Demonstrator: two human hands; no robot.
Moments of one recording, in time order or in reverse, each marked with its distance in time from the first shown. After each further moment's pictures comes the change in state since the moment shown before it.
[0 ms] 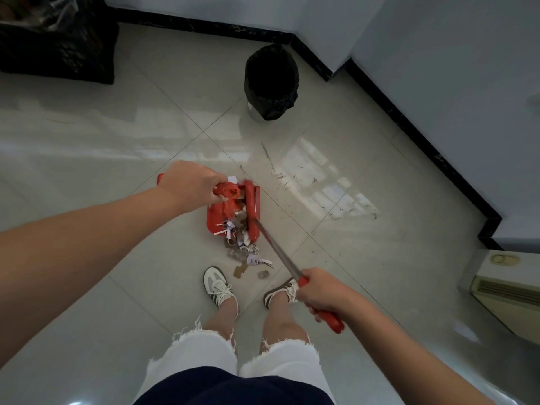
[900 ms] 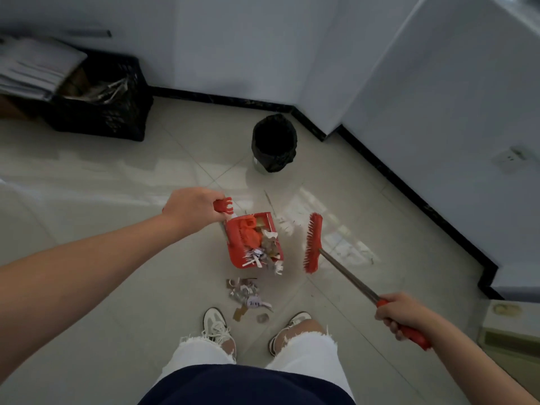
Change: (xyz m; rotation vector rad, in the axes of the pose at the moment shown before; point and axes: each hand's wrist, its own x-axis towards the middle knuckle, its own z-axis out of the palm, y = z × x) left_hand -0.043 0.007 -0.075 -0.304 0.217 -0.237; right_hand -0.060 0.090 -0.128 0.180 0.237 0.097
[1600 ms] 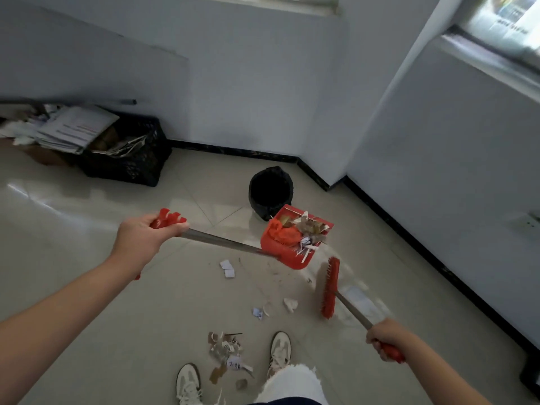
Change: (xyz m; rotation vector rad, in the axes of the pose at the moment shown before) left_hand 0.043 0.116 -0.064 -0.777 0.385 -0.635; right_hand 0.146 -0.038 -0.159 -0.003 -0.041 0.054
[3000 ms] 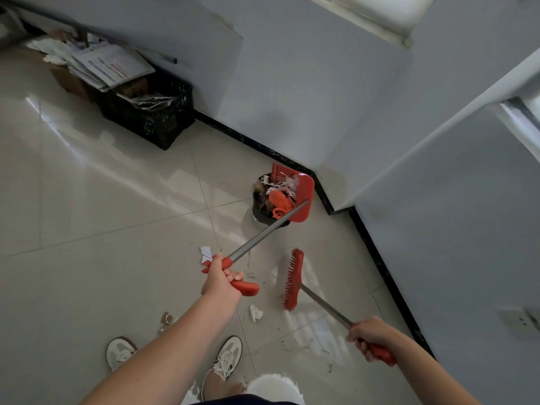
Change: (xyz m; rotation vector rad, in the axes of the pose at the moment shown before) left_hand -0.046 -0.042 0.220 -1.464 0.288 -1.072; right_hand 0.009 -0.096 -0.067 -0.256 -0.064 -0.075
